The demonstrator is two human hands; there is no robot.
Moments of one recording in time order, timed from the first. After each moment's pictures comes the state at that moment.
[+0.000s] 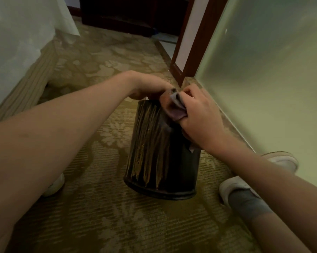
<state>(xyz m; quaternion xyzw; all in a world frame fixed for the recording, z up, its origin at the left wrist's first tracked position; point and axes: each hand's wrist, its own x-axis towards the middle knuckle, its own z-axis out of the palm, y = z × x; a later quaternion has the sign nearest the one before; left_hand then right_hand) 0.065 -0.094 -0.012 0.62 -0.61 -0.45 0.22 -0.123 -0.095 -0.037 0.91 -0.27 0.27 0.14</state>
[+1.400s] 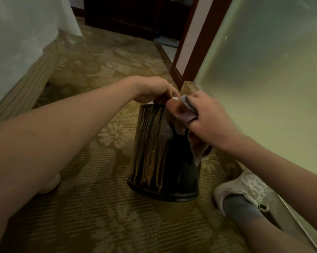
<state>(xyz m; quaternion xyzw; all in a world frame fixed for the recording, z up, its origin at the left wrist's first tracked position) 0.052 -0.095 -0.009 0.60 -0.58 -0.48 0.29 -0.146 -0.097 -0.005 0.94 -0.26 0.20 0.01</state>
